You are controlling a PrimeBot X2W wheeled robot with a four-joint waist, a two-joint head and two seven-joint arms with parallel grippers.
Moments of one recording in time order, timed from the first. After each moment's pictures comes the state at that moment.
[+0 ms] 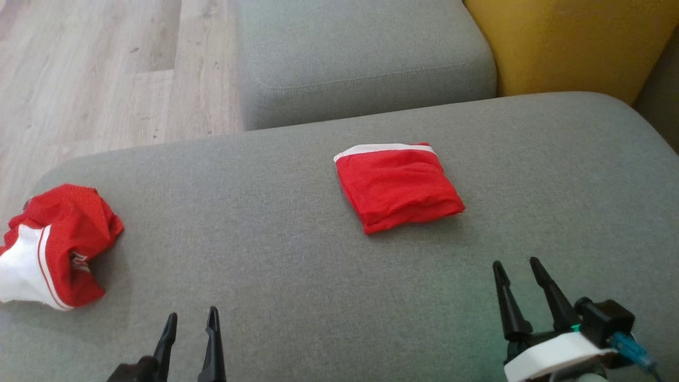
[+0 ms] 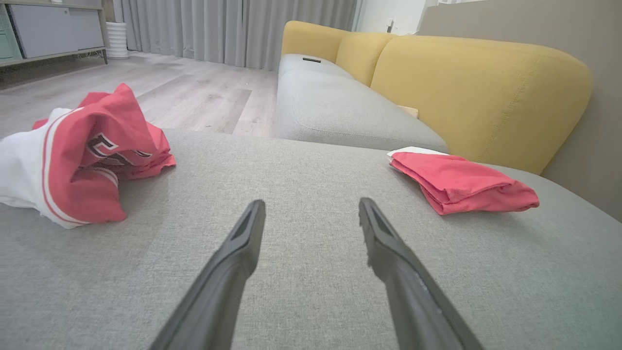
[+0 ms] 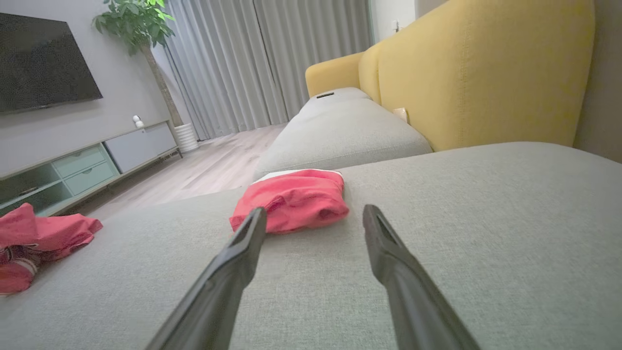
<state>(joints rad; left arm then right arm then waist) 0.28 0.05 -0.18 0.06 -0.26 0.09 -0.26 0.06 -0.14 0.18 0.31 0.33 0.12 -0.25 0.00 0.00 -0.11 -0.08</state>
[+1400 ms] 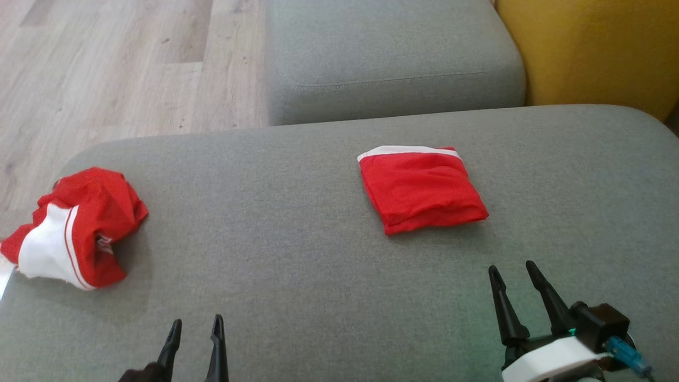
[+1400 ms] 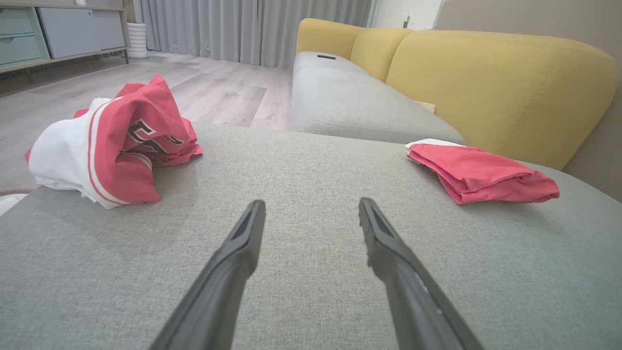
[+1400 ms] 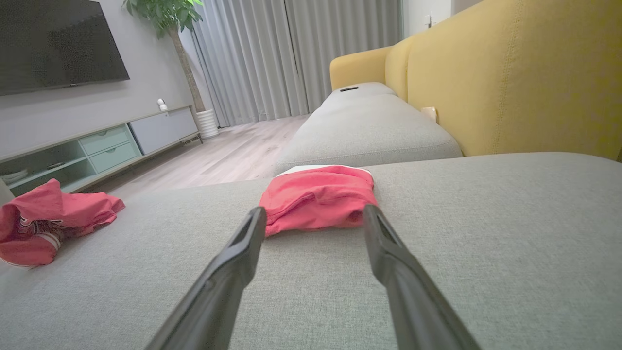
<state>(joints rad) 0.31 0.05 -0.18 0.06 -0.22 0.08 -0.26 0.07 -0.14 0.20 0.29 0.29 0.12 -0.25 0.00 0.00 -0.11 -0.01</state>
